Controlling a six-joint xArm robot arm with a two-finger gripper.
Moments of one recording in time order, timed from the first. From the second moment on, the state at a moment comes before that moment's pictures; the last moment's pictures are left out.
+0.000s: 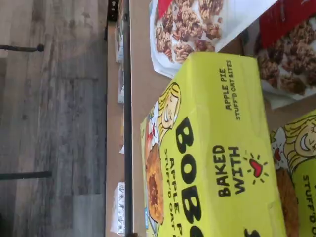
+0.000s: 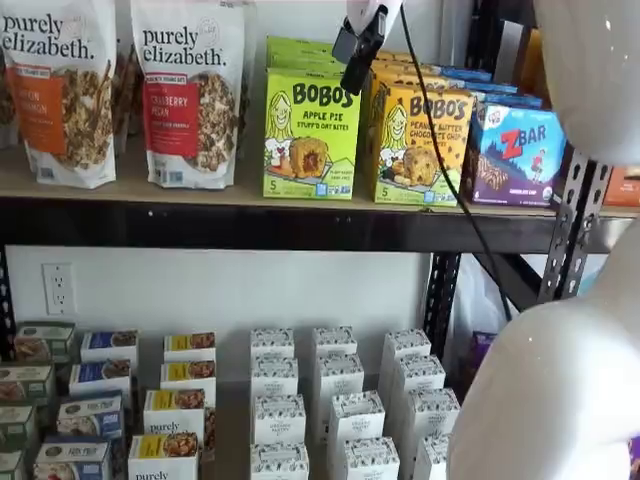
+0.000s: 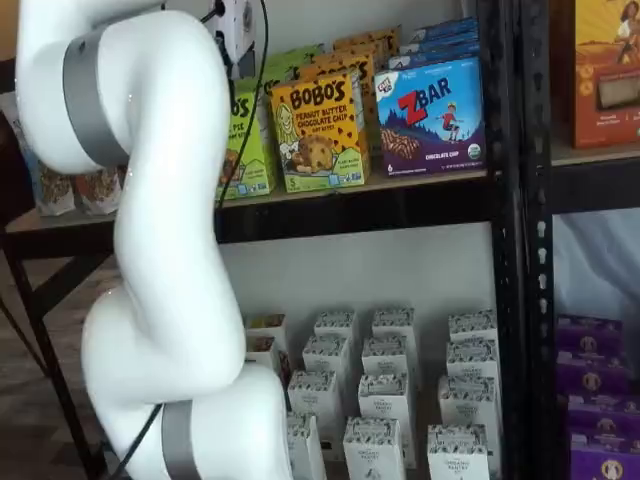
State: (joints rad) arm 0.16 -0.21 -1.54 0.28 1.48 -1.35
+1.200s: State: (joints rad) arm 0.18 -0.14 -1.58 0.22 1.52 -1.36
